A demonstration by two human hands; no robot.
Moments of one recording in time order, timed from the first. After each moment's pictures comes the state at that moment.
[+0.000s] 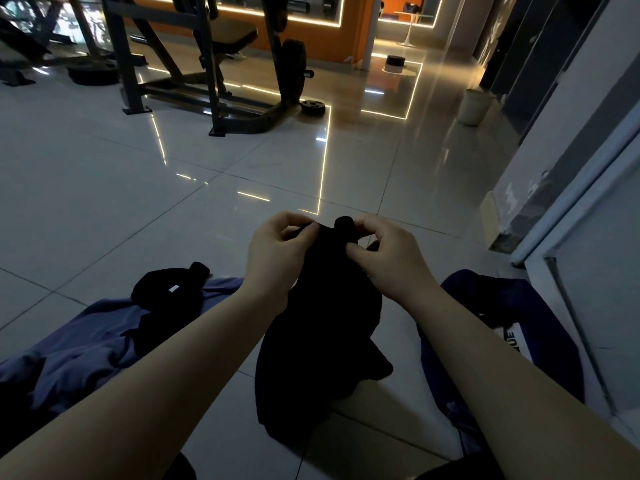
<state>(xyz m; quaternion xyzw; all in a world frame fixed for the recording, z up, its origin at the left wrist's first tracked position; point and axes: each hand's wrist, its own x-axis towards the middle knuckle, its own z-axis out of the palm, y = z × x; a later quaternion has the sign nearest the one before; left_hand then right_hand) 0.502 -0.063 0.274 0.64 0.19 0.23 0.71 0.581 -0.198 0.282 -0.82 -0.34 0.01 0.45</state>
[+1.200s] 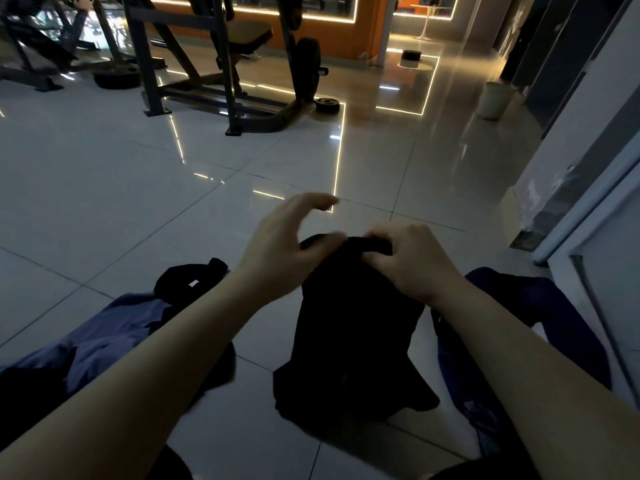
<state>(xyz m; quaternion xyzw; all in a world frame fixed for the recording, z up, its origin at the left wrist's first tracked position) 0.481 -0.037 0.287 0.89 0.02 0.25 0.39 0.582 -0.206 0.292 -0.86 -0.41 0.02 0.30</state>
